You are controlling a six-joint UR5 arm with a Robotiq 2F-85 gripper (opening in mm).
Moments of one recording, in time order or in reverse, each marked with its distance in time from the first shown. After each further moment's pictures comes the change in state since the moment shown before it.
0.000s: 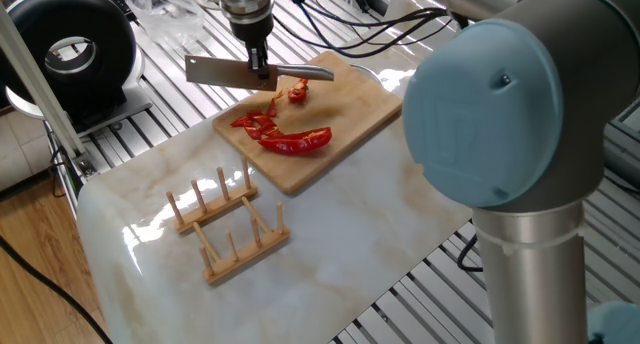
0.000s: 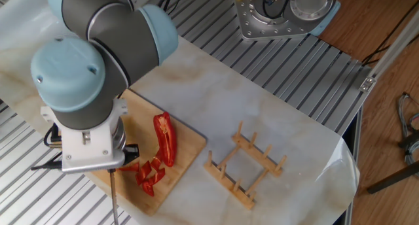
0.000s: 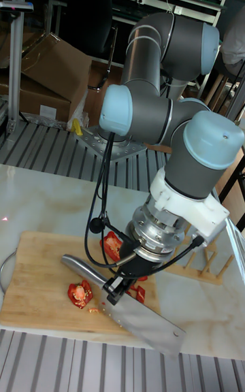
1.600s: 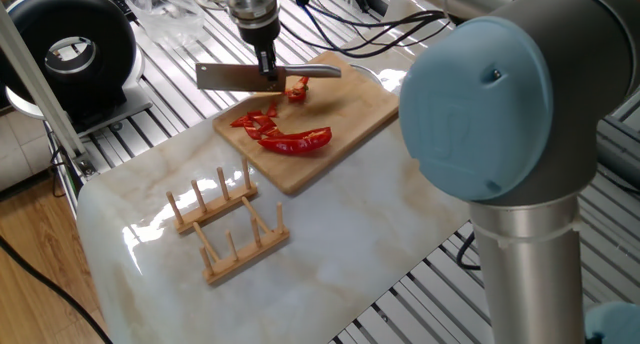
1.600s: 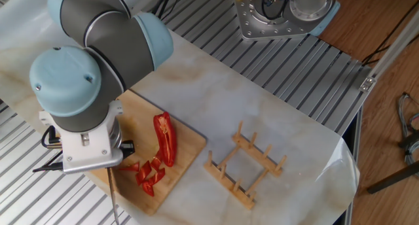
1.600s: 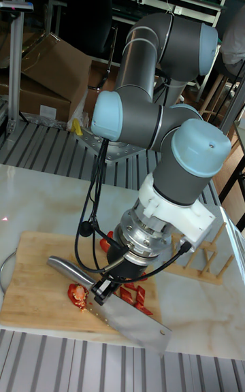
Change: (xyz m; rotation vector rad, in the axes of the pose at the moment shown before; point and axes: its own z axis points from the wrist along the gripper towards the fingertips) arm 0.022 -0.011 0.015 0.007 0.035 -0.065
